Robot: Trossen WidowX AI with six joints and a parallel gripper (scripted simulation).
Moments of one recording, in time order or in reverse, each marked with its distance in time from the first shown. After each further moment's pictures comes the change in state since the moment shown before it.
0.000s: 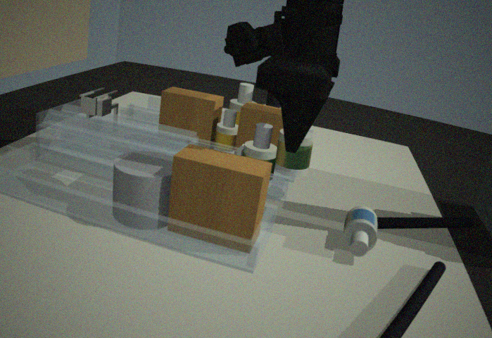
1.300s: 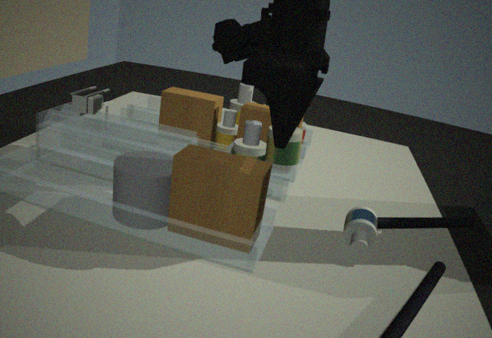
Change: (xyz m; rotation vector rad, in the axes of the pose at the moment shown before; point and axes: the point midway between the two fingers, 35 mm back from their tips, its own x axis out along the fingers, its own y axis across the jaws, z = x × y) arm -0.003 0.000 0.013 0.000 0.005 0.000
